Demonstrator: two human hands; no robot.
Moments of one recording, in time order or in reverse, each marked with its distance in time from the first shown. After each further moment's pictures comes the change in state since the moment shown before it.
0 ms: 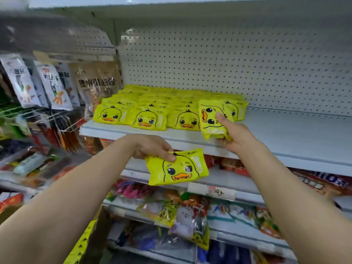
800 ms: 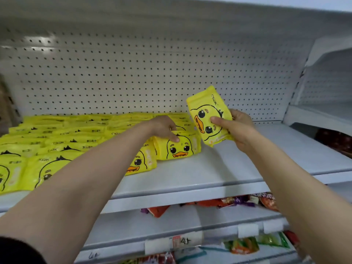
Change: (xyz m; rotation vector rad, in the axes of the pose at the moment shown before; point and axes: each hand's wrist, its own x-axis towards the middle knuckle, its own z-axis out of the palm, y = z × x) left_hand 0.234 0.196 -0.054 0.715 0.326 0.411; right_hand 0.085 -0.093 -0.120 -0.307 0.278 -0.363
